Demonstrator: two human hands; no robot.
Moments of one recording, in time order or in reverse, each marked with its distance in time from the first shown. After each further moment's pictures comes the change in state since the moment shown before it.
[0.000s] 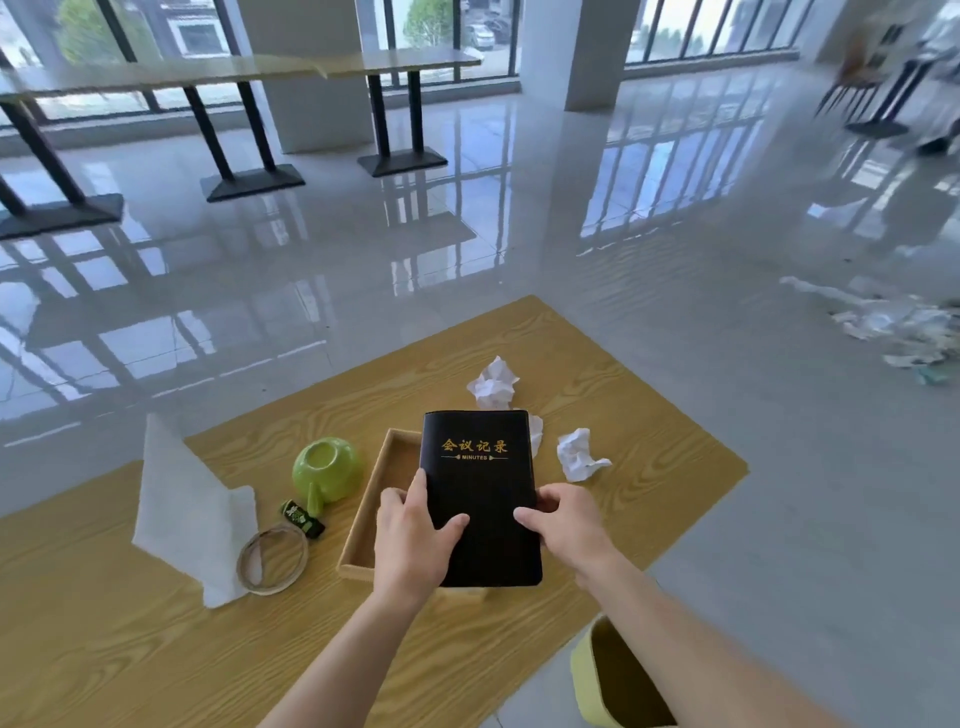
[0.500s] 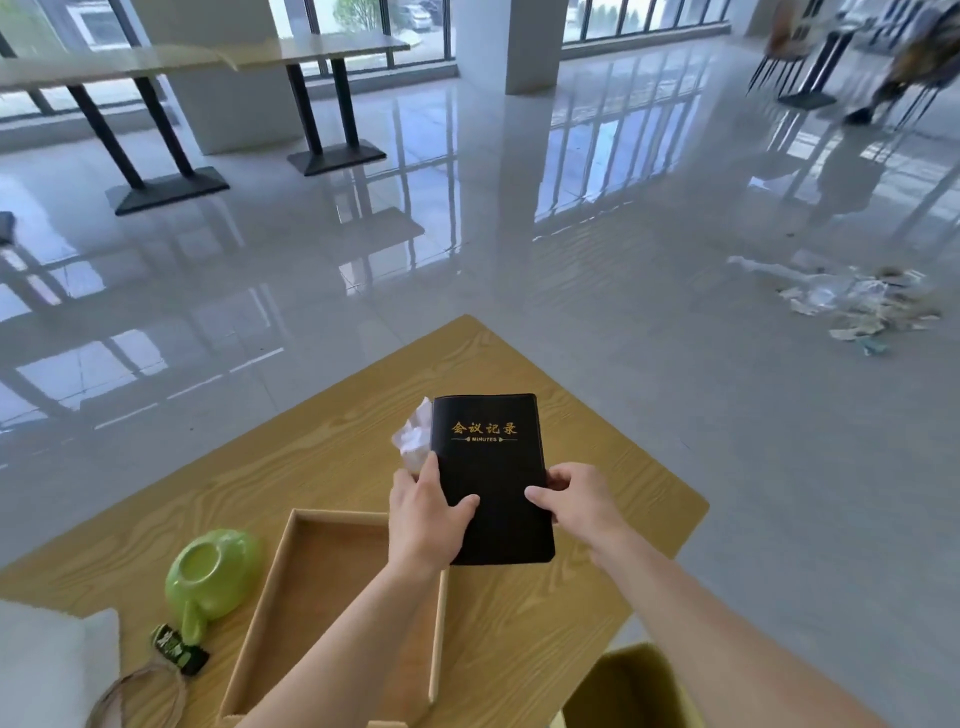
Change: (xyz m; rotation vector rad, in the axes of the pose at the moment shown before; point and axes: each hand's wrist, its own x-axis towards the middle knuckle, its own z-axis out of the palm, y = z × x) left_hand 0.121 0.110 0.093 0.017 -0.141 0.073; right_hand 0.125 0.000 -0.116 0.022 0.120 0.050
